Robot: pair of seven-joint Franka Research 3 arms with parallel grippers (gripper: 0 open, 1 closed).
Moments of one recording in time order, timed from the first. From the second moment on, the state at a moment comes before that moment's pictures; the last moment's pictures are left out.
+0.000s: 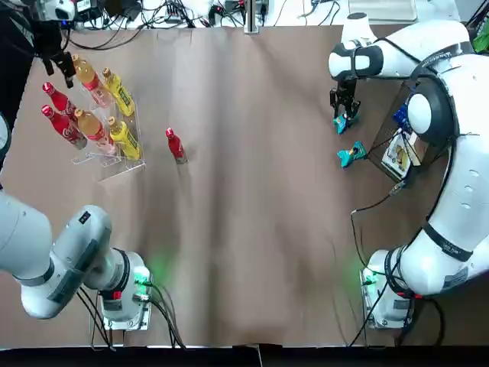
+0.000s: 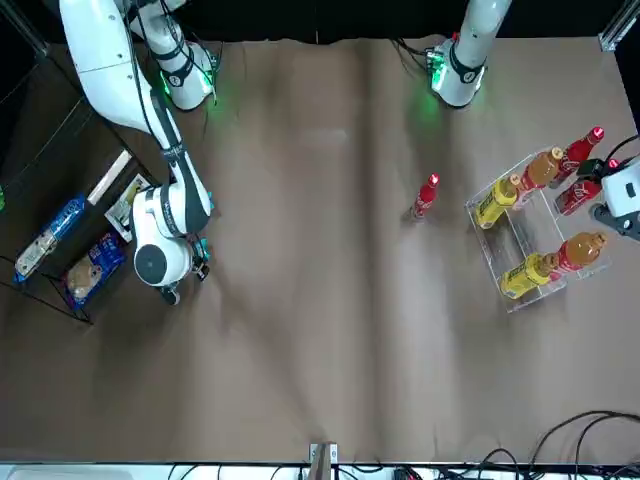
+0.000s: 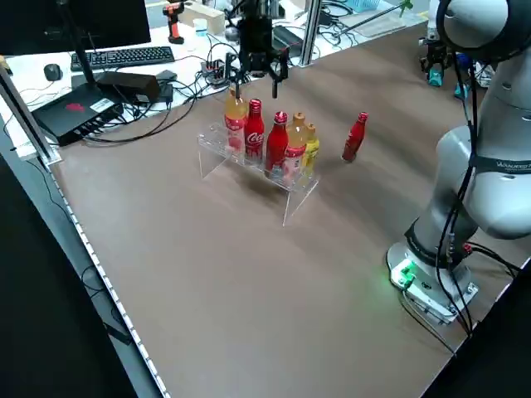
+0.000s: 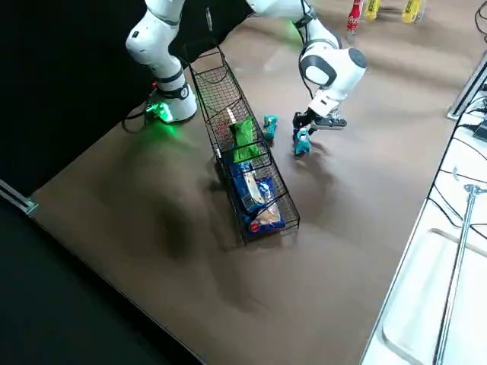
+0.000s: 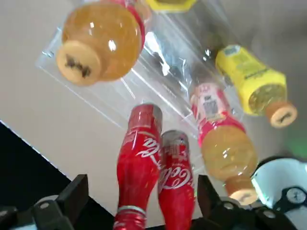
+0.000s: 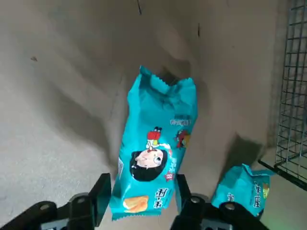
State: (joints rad) left arm 0.97 0.21 -0.87 -1.74 0.43 1.52 0.49; right arm 0.29 0.58 -0.08 -1.83 0.02 2.04 1.01
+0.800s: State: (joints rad) left arm 0.48 0.46 -0.97 -1.76 0.33 1.52 -0.37; right arm 0.28 0.59 -0.10 -1.79 0.01 2.08 1.01
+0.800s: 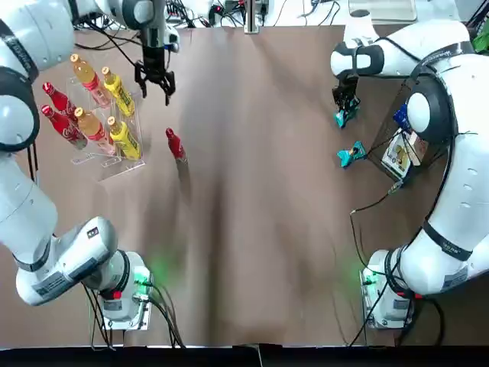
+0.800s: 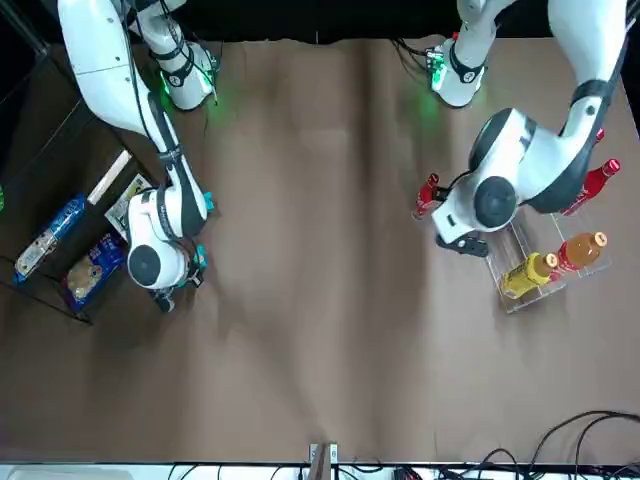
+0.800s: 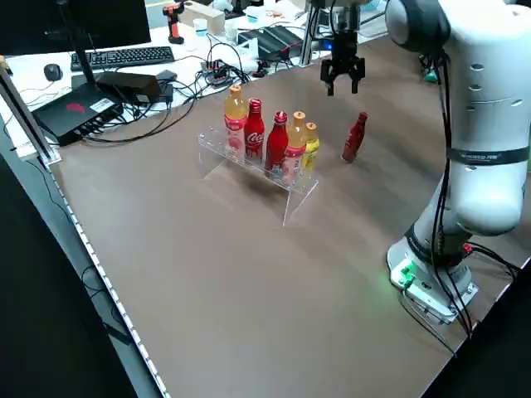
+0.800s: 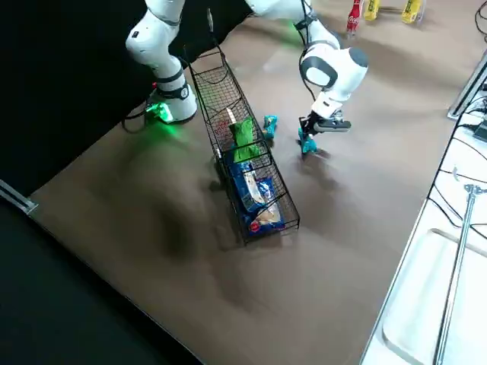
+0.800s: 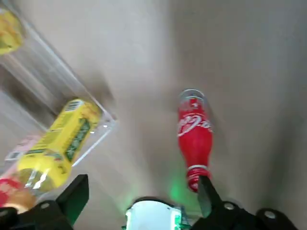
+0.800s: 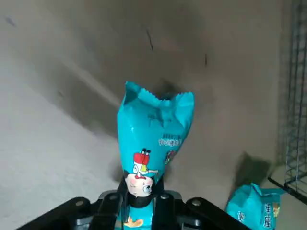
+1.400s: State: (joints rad) left arm 0.42 0.56 -0.96 -1.81 0.28 1.48 -0.42; right arm 0.23 0.44 -0.17 -1.41 -0.11 1.42 0.69
